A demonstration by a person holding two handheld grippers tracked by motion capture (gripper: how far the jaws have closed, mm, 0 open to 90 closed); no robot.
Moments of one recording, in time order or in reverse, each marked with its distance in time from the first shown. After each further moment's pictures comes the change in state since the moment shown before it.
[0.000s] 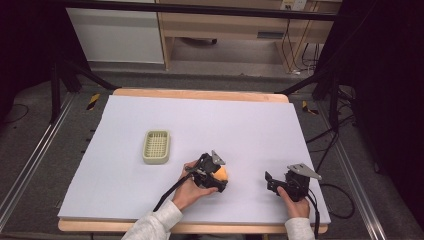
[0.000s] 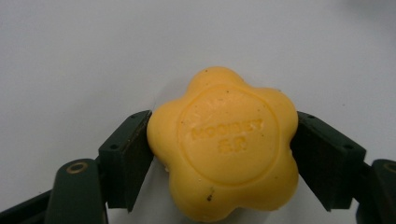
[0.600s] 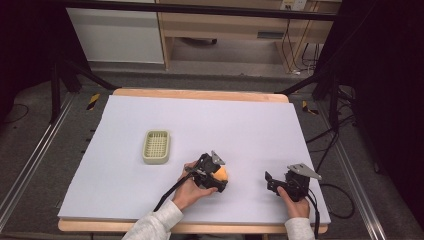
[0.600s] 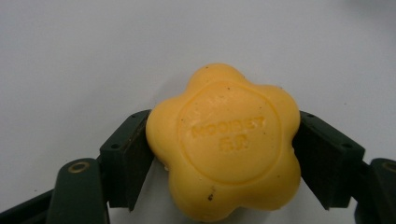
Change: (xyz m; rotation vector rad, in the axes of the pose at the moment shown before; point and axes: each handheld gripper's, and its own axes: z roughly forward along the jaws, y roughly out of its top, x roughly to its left) left arm 0.001 -0.001 0.001 0.006 -0.004 -0.007; right arm 0.000 0.000 0.000 0.001 0.000 0.000
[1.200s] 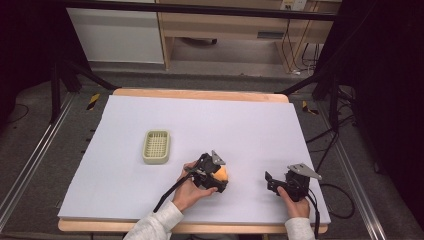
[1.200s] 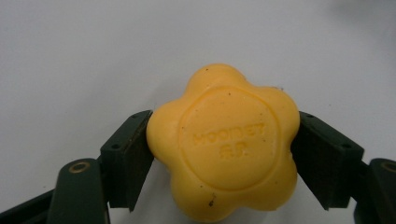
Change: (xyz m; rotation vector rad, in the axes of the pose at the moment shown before) left arm -0.004 0.003 -0.011 -0.011 0.002 0.013; right arm 0.000 0.000 0.000 -0.001 0.004 0.003
